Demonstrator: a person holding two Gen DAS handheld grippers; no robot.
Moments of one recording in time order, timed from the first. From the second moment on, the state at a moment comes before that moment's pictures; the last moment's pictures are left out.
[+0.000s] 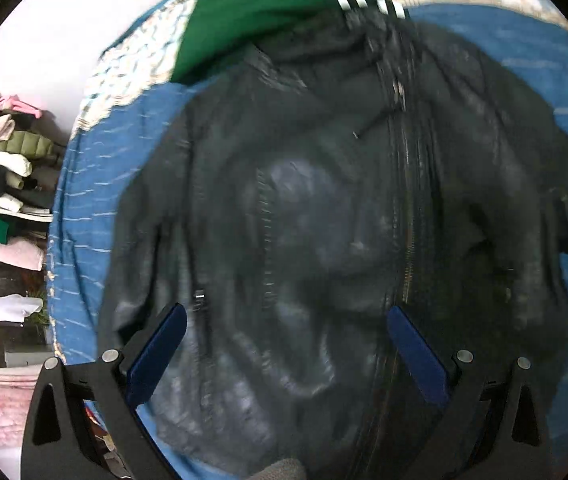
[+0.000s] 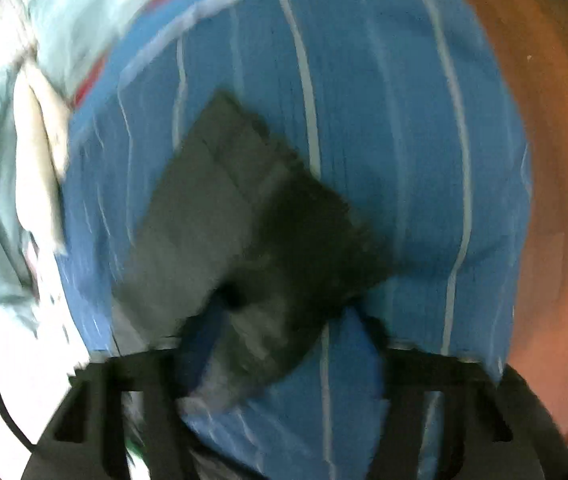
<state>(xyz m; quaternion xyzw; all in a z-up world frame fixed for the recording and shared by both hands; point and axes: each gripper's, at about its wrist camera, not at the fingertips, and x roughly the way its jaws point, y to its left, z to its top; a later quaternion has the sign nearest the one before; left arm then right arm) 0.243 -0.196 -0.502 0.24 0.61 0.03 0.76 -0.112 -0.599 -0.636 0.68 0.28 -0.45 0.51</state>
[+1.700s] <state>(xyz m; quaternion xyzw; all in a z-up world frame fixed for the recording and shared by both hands) 0.285 0.051 -0.487 0.01 0.62 0.15 0.77 0.375 -0.293 -0.469 0.31 0.41 -0.07 0.85</state>
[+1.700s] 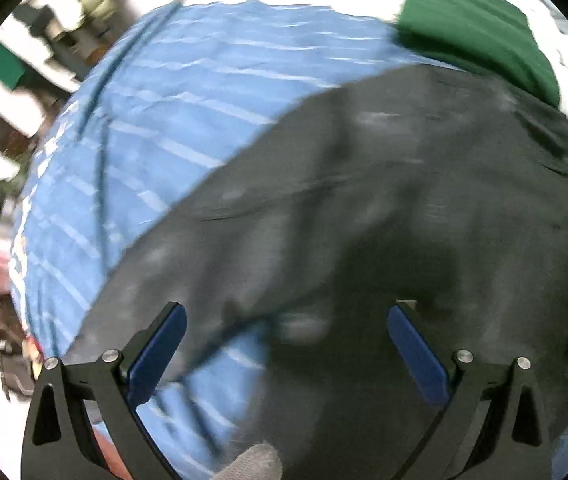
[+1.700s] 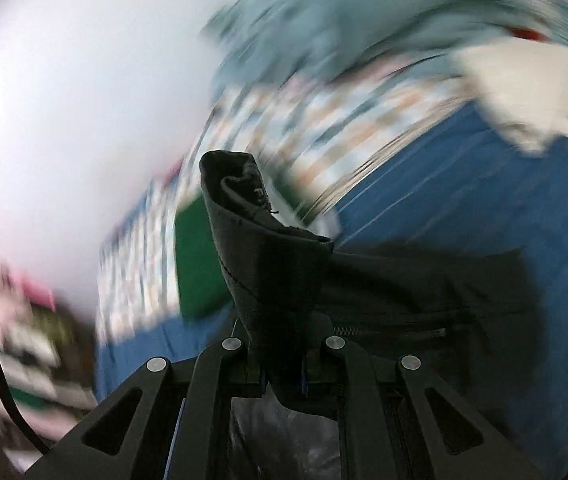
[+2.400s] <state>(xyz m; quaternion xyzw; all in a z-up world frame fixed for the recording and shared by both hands) 0.129 0.238 -0.520 -0.35 0.62 0.29 0.64 0.376 -0.185 -0.550 0.26 0.62 0.10 0.73</state>
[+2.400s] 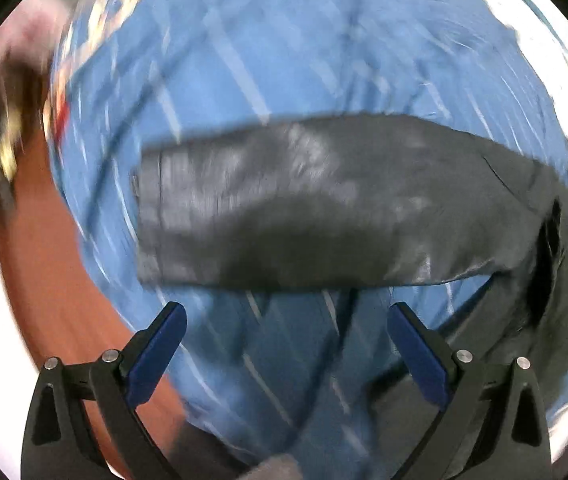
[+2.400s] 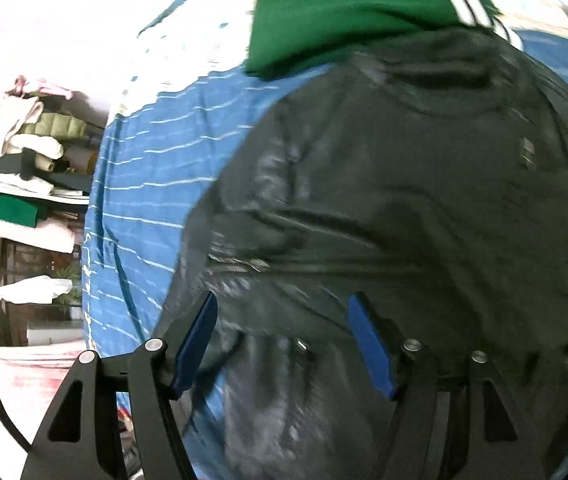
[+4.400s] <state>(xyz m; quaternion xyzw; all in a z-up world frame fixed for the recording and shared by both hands) 0.315 -0.202 -0.416 0.08 0.48 -0.05 0.87 0.302 -0.459 -0.594 0.14 0.65 -0.19 0.72</state>
